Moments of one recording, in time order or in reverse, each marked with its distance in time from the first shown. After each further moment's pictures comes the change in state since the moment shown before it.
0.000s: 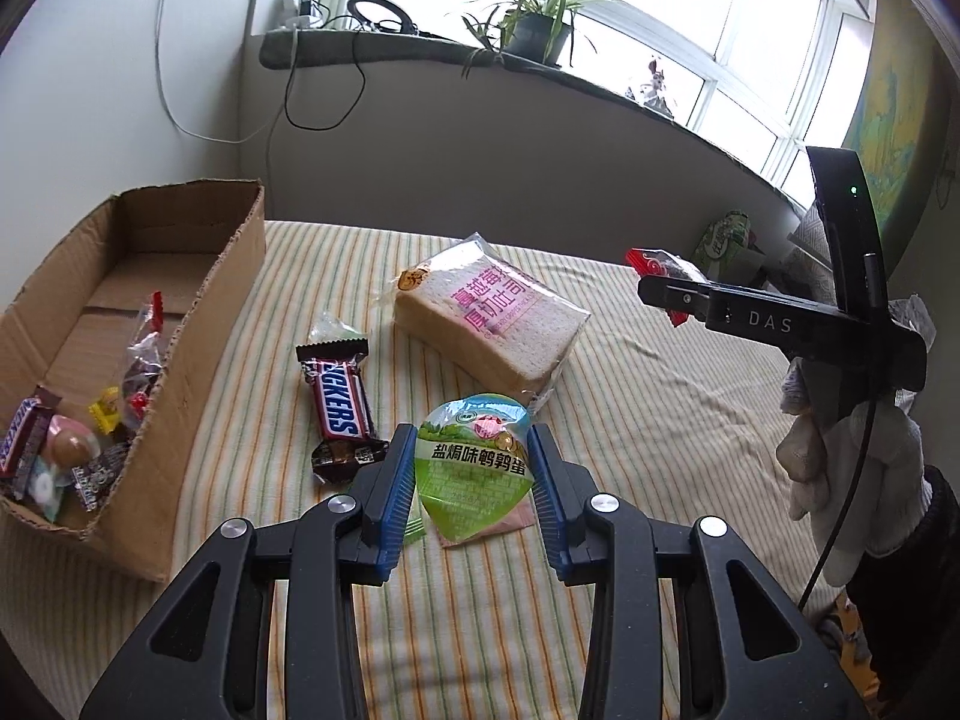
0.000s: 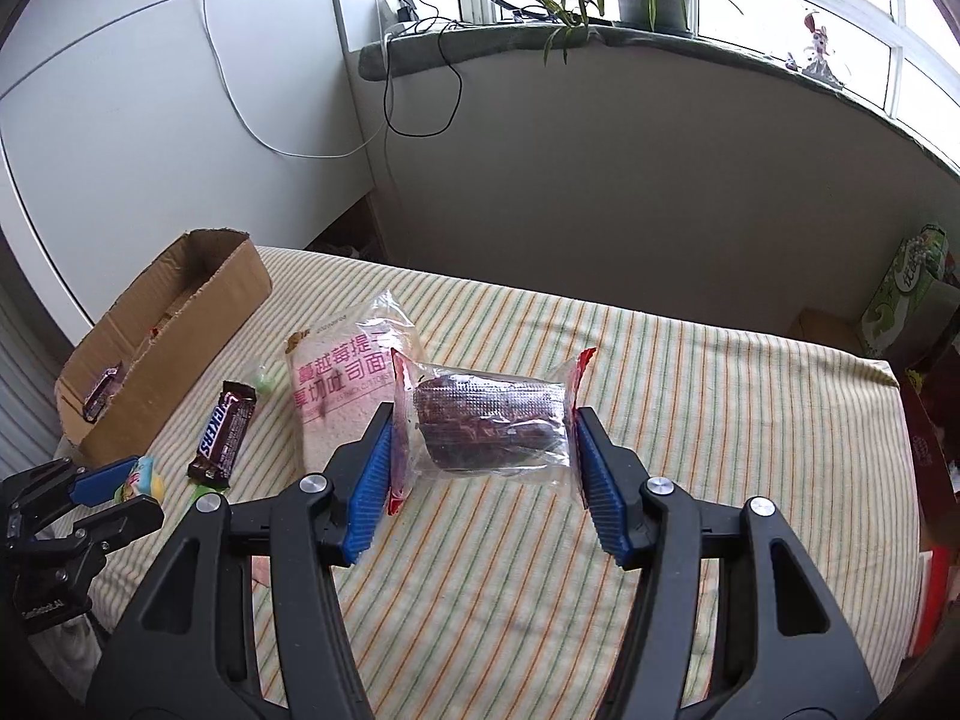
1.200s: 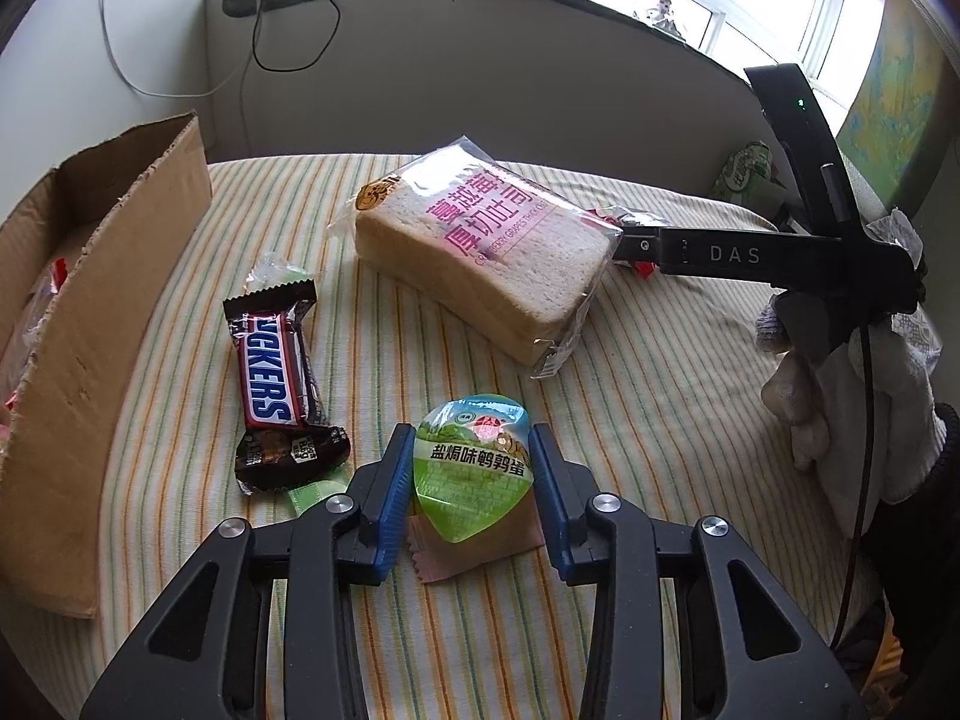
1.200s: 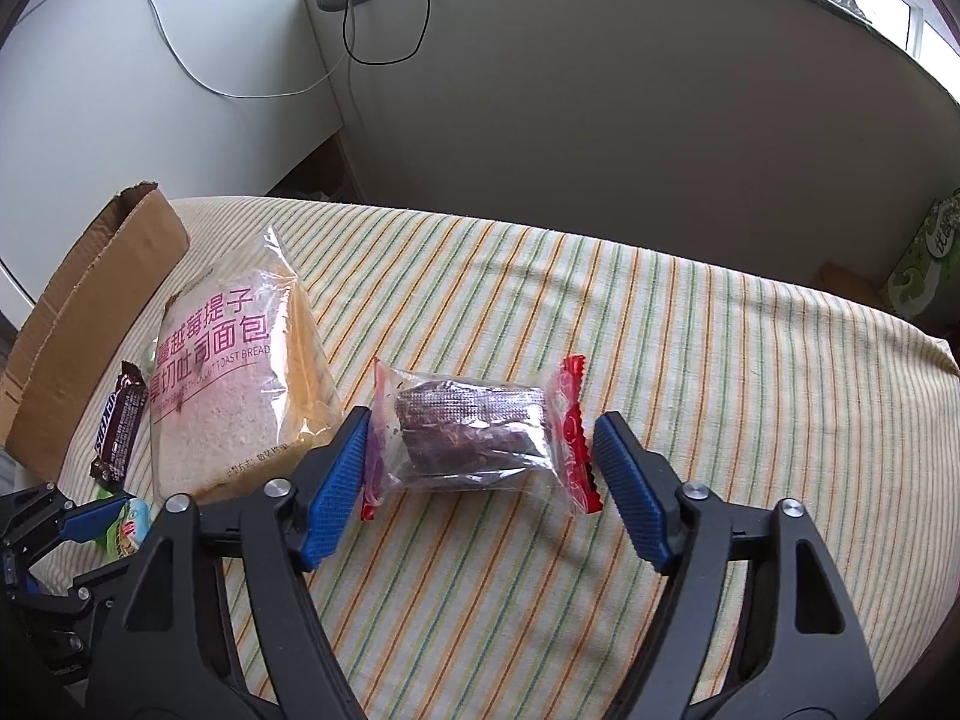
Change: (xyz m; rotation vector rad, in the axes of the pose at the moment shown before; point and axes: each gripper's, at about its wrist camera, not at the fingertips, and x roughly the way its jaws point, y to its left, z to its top) left arm 0.074 -0.013 -0.003 0.055 0.150 0.040; right arm 0.096 -0.039 -0.003 0.029 0.151 0.014
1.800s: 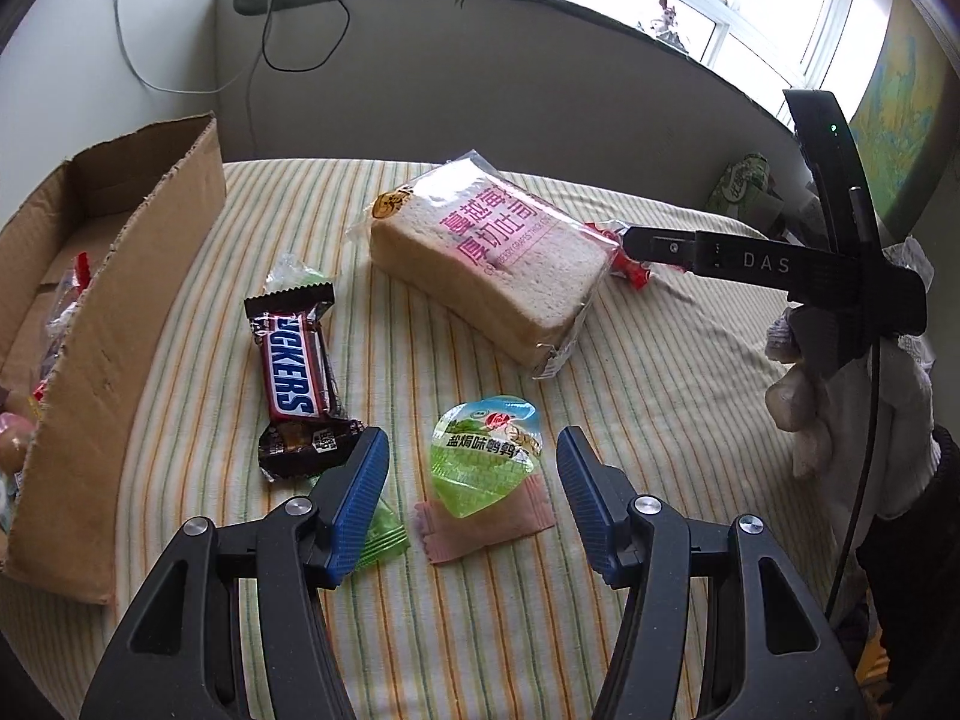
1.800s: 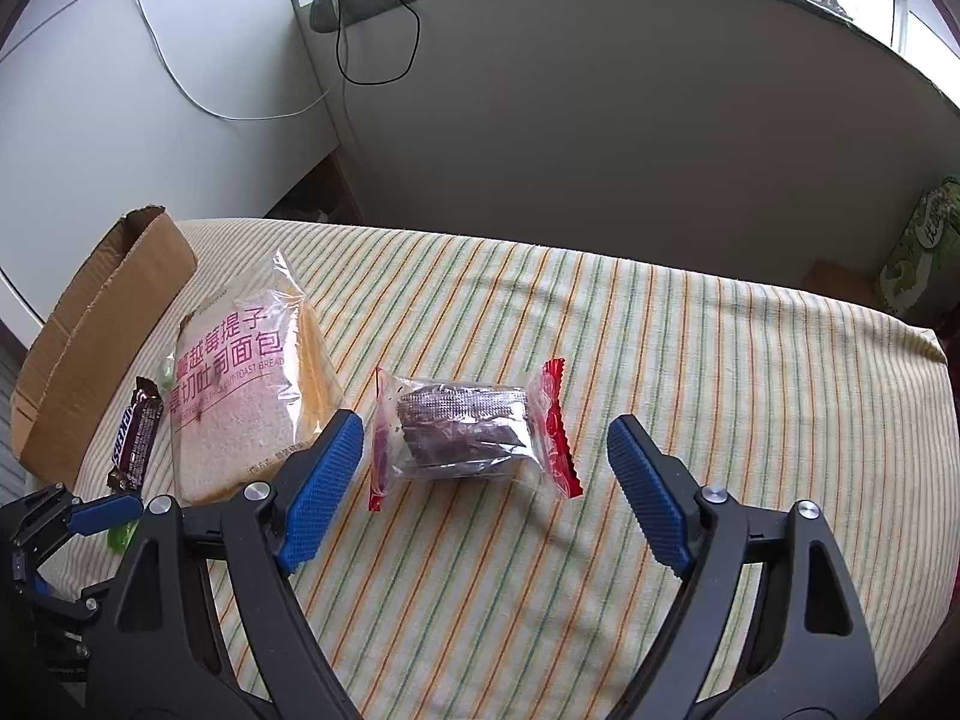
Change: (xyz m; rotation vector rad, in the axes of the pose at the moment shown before) left arm -0.012 0.007 0.000 -0.025 0.002 -0.013; right arm -0.017 -0.009 -0.002 0.027 -0.033 -0.005
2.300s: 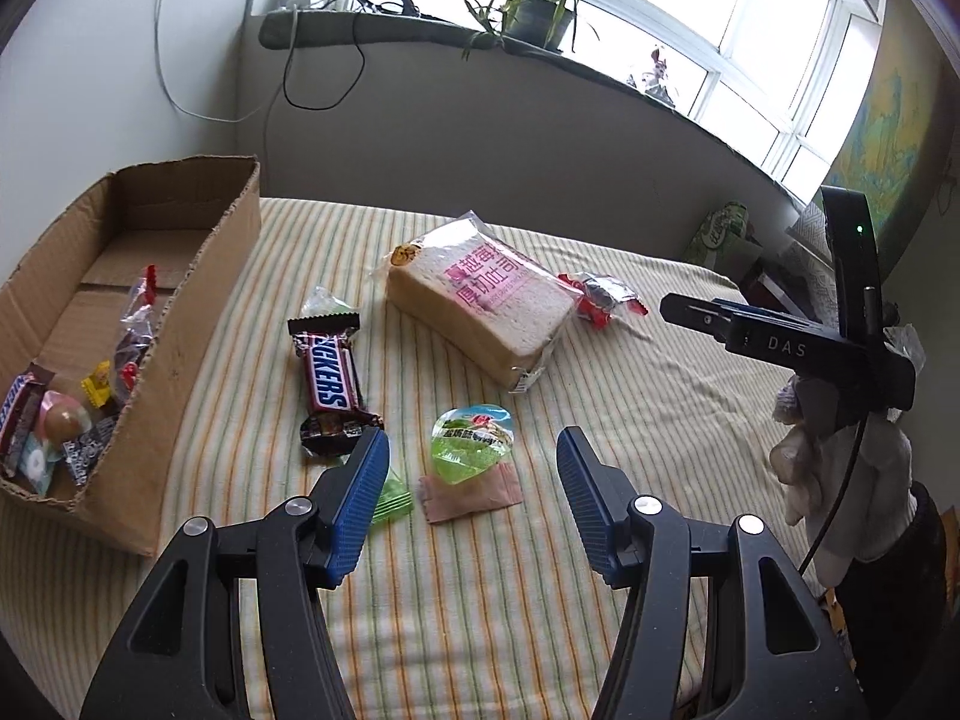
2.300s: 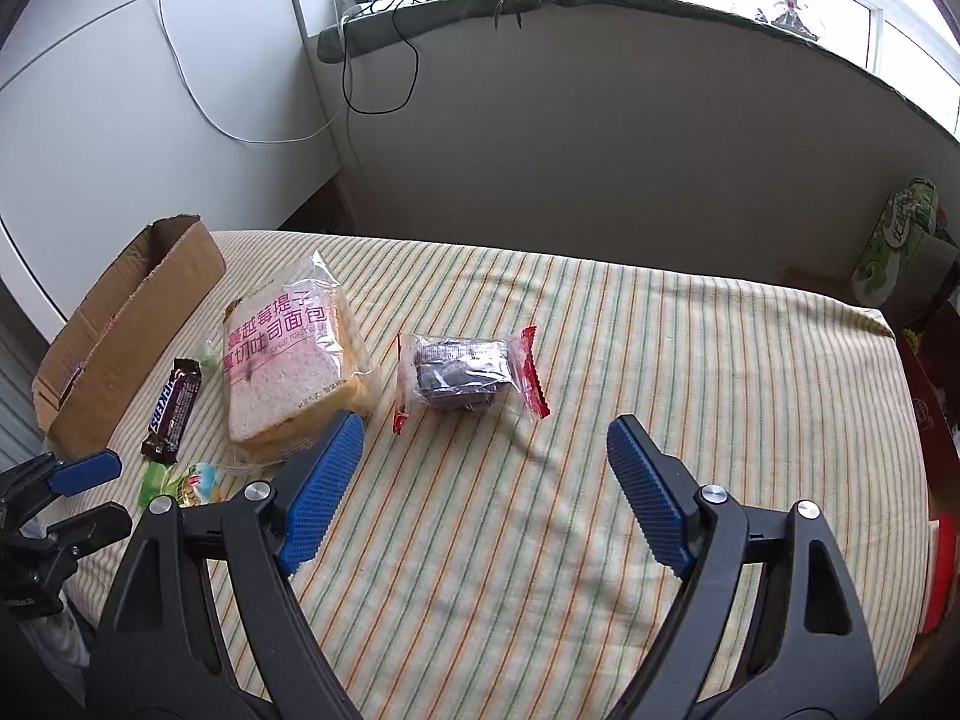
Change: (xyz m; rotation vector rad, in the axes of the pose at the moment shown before) left arm -0.049 0.003 -0.009 -0.046 -0.102 -0.042; right arm -0.054 0.002 -0.023 0.005 -0.067 -0.024
